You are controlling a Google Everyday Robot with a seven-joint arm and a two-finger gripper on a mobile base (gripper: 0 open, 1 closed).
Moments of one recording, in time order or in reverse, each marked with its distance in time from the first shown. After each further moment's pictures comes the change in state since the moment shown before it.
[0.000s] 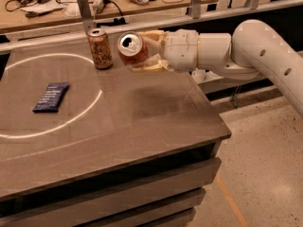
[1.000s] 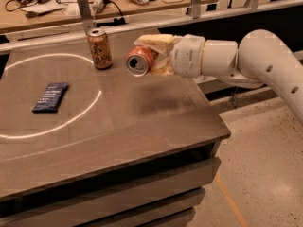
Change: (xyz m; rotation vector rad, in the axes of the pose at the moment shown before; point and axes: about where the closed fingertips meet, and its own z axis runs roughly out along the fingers) arm 0.017 -0.001 -0.015 0.055 0.121 -0.713
